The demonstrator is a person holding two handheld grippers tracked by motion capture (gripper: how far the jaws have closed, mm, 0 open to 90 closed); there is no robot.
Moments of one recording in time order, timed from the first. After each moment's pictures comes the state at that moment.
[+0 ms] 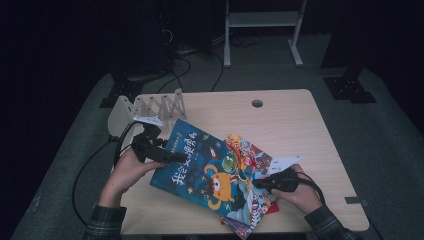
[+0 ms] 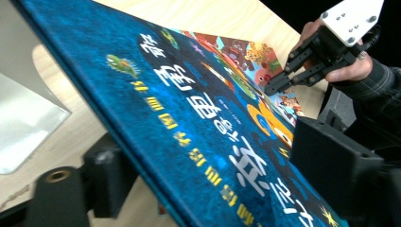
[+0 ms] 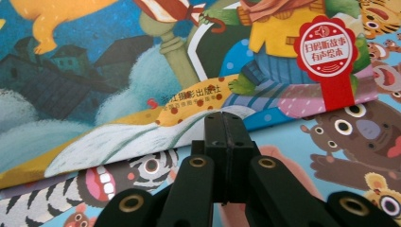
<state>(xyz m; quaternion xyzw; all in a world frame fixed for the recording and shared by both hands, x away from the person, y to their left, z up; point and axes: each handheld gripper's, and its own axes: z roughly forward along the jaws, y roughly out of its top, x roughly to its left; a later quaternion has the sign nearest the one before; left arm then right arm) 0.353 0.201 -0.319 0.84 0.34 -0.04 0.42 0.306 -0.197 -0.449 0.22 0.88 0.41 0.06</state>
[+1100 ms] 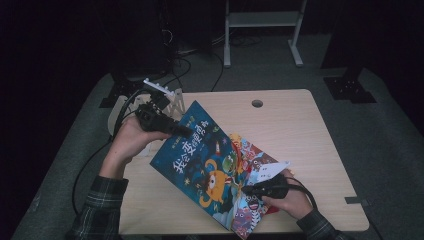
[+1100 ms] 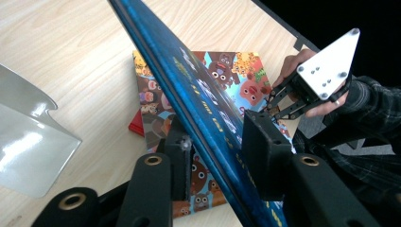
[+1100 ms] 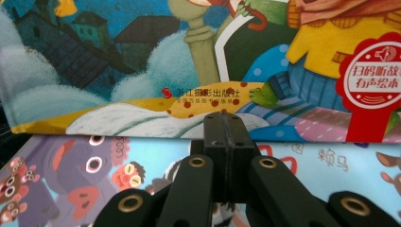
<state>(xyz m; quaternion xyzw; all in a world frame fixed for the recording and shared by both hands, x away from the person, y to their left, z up) 0.383 0.168 -0.240 0.87 0.32 -0.05 0.37 0.291 -0.167 -0.449 0.19 0.89 0.42 0.04</state>
